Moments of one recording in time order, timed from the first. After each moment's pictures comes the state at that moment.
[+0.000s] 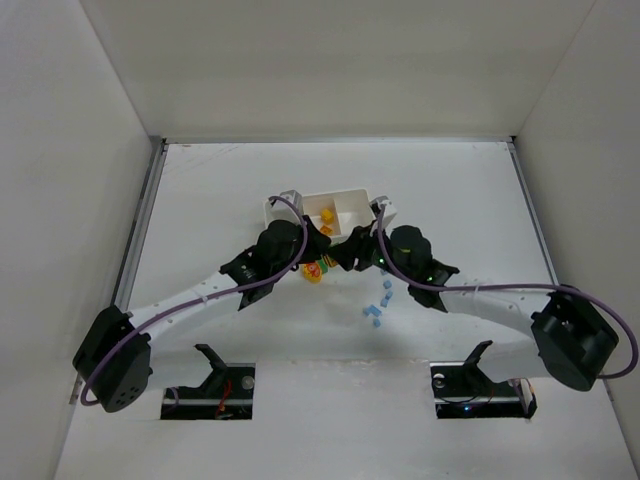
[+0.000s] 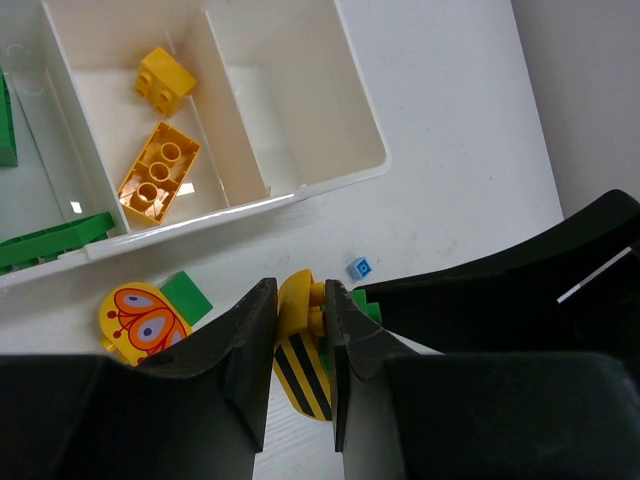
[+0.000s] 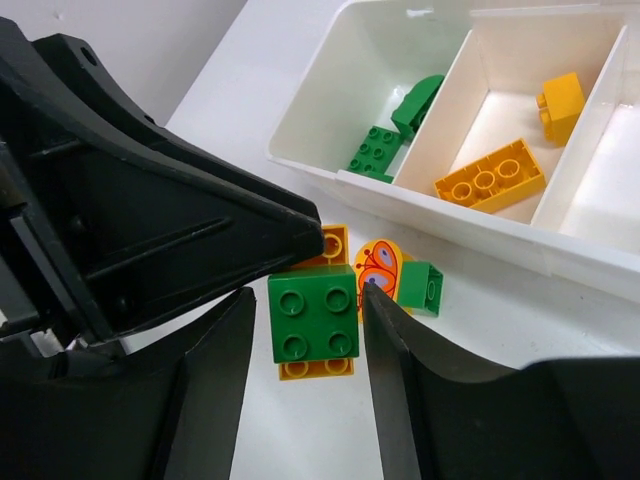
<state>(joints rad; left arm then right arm) -0.78 1.19 0.70 0.09 -0.20 -0.73 0.79 1.32 0.64 0.49 -0.09 0.55</state>
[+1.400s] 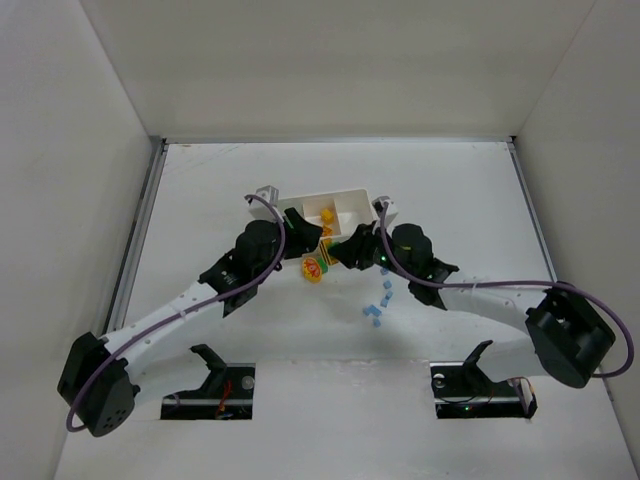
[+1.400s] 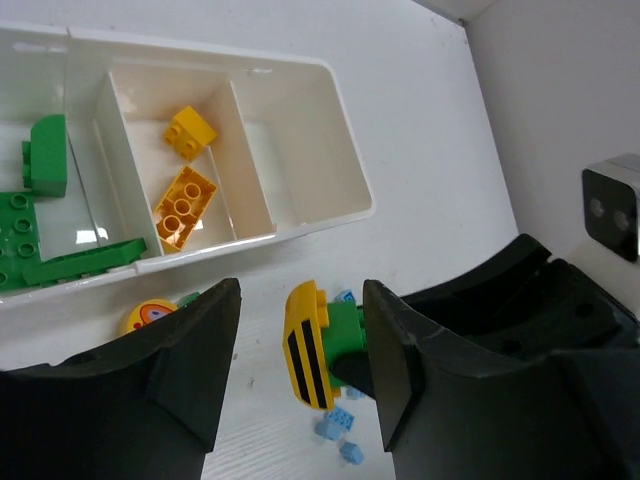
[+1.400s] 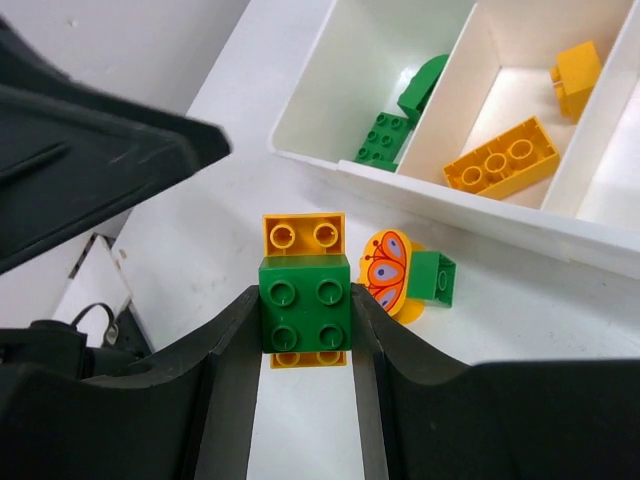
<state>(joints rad) -0.72 1.06 0.69 0.06 -0.21 -0.75 0.76 1.34 0.63 0.50 -0.15 0.62</state>
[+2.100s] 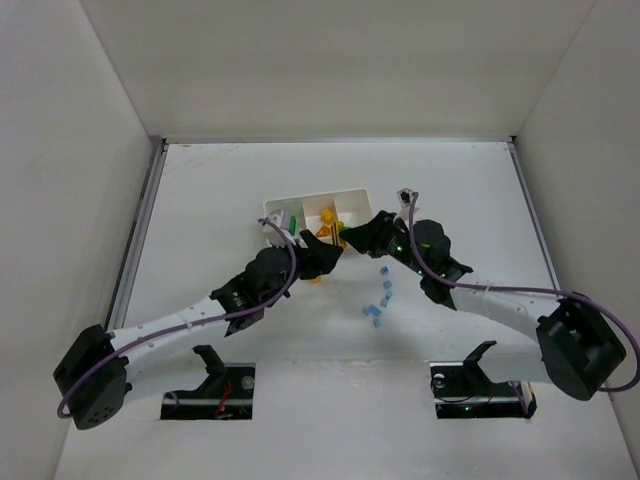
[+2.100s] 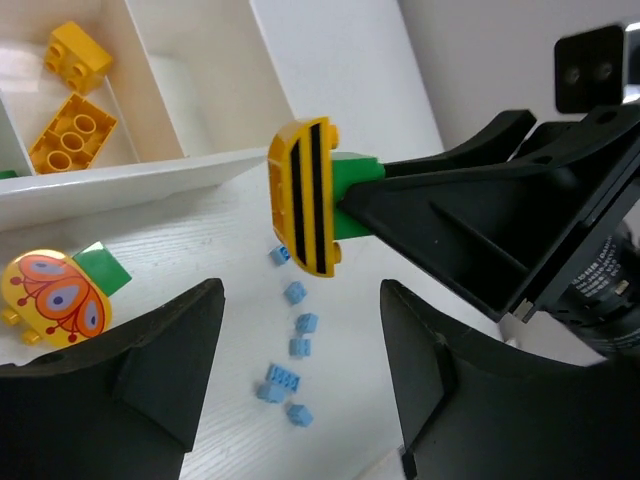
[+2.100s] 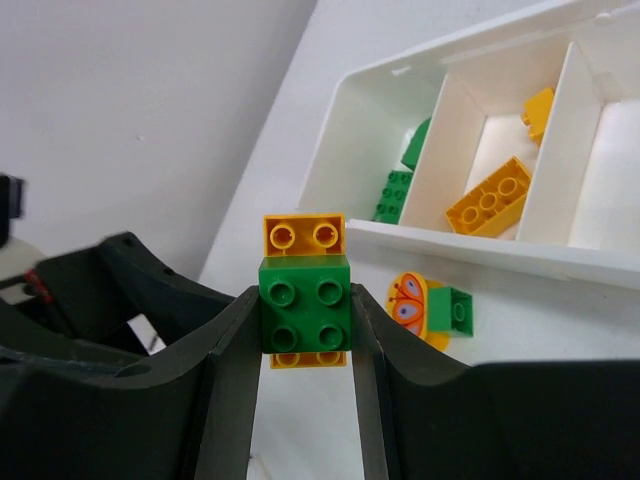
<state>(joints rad) -0.90 1.04 0.54 0.26 -0.28 -0.85 0.66 1.27 0.59 0.58 -0.14 0.82</state>
